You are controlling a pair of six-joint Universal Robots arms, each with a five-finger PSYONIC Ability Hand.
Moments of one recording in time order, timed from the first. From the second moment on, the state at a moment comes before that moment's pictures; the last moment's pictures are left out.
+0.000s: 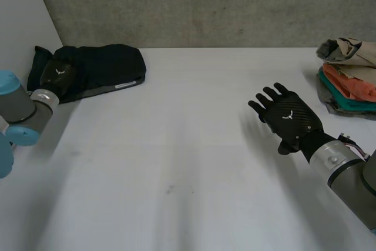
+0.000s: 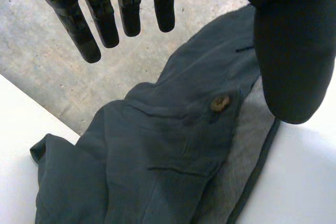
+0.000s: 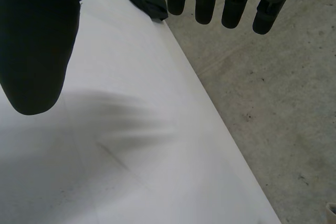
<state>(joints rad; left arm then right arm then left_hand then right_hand) 4.76 -2.79 -0.59 3.38 -1.21 3.66 1.75 -1.28 1.94 -0.52 1.06 2.41 0.29 0.29 0.29 0.30 0.12 0.24 0.22 0.21 0.21 0.05</state>
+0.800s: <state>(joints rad) 4.77 -2.90 -0.51 3.49 -1.18 3.76 1.74 -1.24 1.94 -0.52 1.06 2.41 0.58 0.57 0.57 0.58 0.40 0.24 0.22 0.21 0.21 0.05</state>
